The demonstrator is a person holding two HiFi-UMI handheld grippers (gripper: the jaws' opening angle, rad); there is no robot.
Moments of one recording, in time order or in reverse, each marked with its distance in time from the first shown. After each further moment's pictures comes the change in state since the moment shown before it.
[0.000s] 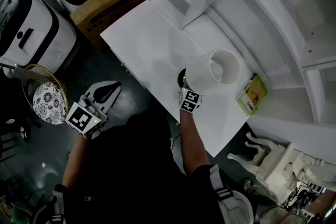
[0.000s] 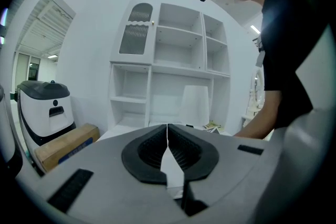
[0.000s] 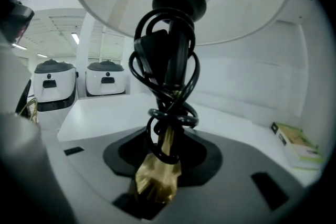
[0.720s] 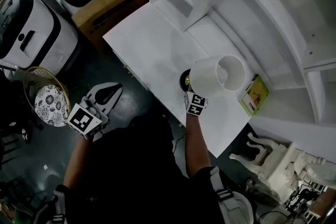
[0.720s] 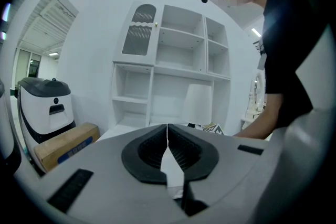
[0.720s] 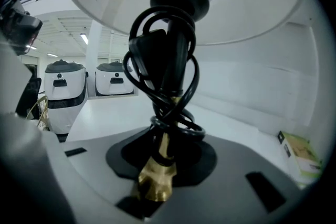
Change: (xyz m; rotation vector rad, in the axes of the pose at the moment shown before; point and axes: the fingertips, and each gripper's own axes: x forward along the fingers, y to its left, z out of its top) left arm -0.009 0.011 -0.001 -0.025 -0.011 -0.008; right arm -0.010 0.003 0.007 -0.042 0.021 0.075
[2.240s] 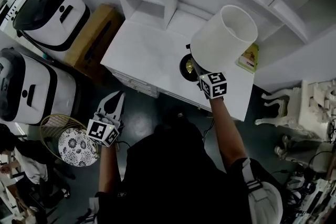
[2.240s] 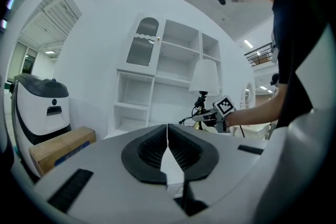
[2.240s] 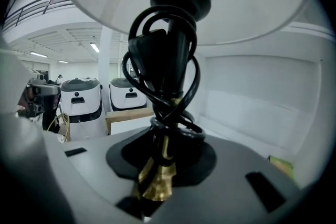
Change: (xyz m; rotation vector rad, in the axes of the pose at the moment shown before) left arm -0.058 0.036 -0.002 -0.019 -0.106 -0.079; right arm -0.119 0.046 0.148 -0.015 -0.031 0.108
